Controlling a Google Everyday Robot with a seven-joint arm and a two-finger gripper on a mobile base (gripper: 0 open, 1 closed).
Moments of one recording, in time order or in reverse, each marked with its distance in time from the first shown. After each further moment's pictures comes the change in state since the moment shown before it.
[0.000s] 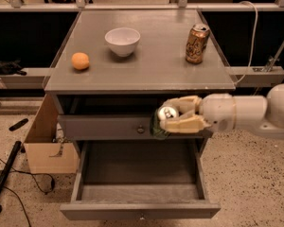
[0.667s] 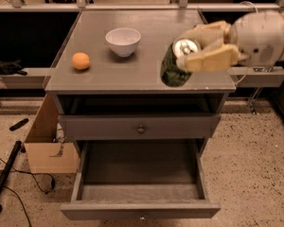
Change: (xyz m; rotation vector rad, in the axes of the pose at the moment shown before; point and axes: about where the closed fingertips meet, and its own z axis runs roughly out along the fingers) arm -0.179 0.013 -0.056 -0.006 0.029 -0.204
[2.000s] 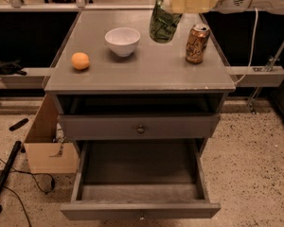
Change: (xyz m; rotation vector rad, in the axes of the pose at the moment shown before) arm -0.049 -0.124 0.028 -0.011 -0.058 0.104
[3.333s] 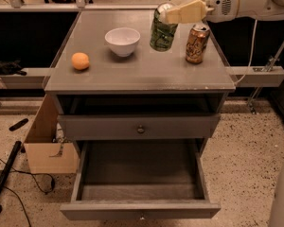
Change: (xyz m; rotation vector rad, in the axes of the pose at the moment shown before) arm 0.041 -0.039 0.013 0.006 0.057 0.063
